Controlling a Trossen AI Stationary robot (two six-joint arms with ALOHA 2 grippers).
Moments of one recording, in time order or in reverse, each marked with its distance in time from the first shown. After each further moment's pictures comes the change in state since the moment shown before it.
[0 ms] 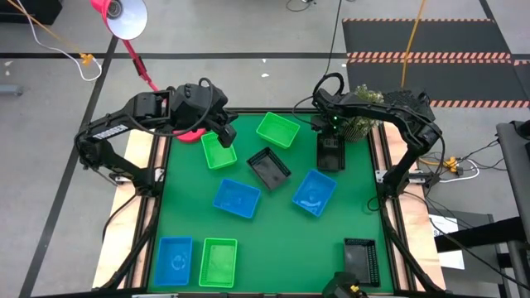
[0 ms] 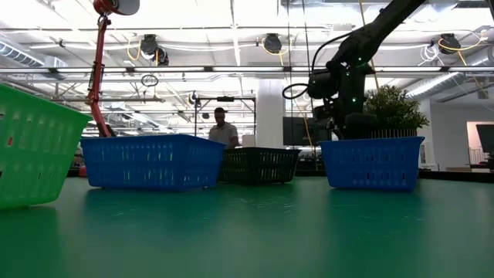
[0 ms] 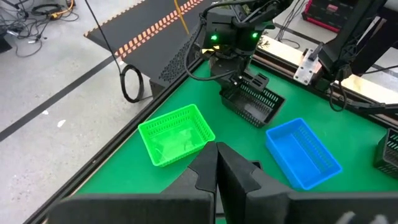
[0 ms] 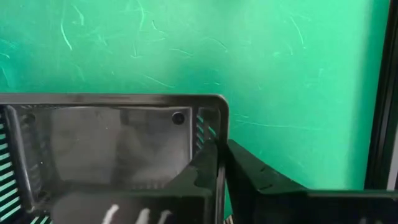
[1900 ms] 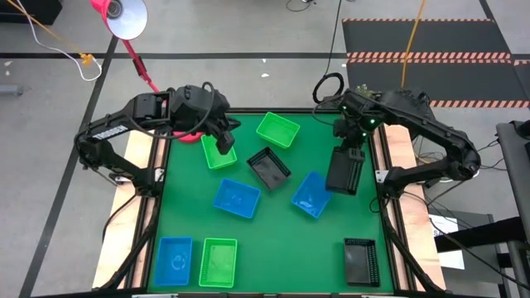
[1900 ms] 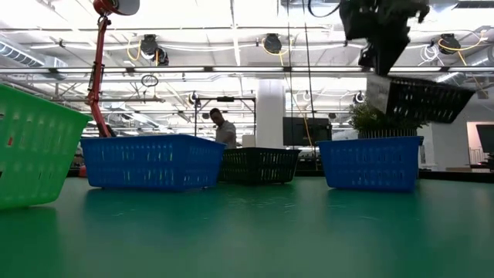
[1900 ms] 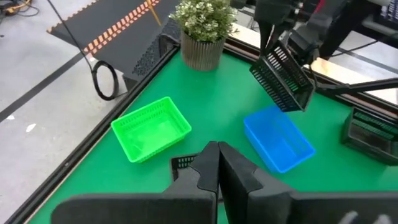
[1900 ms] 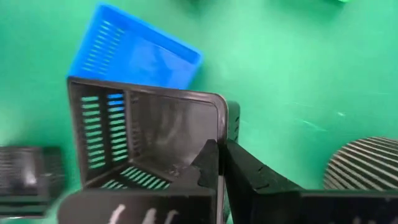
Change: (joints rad) left arm -0.022 0.000 0.000 0.000 0.115 0.029; right arm 0.184 -0.438 0.171 -0.579 -0.254 0.268
